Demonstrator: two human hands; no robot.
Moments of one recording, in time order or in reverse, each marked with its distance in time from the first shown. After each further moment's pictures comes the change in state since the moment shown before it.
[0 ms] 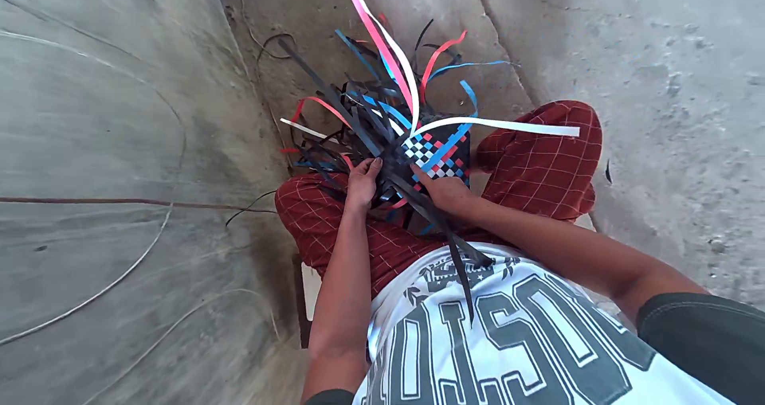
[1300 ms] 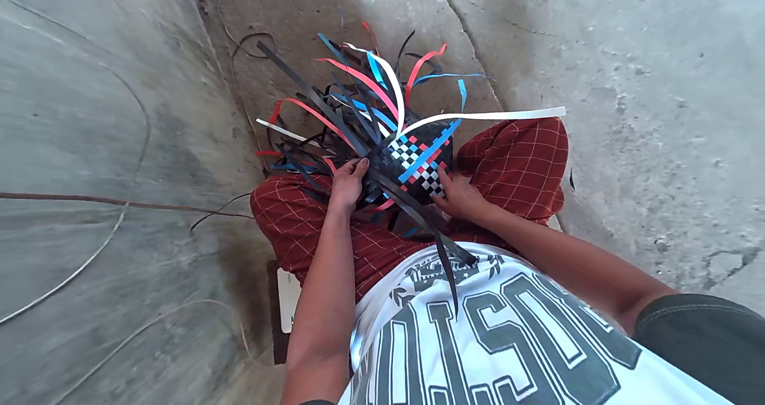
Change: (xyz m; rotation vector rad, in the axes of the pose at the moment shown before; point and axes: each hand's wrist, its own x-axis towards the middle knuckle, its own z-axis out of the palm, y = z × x) left_hand 0.008 -0.002 0.002 -0.043 -0.014 0.017; right_hand -0.026 0.046 0.012 0.178 0.114 0.259
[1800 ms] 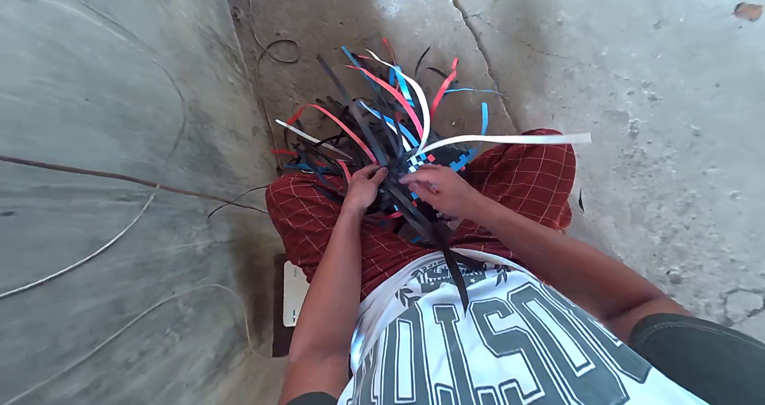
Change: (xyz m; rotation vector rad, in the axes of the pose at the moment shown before) left_hand -0.015 0.013 0.001 0.198 -0.072 0.011; right_hand -0.021 -0.060 -0.040 0.314 0.205 -0.711
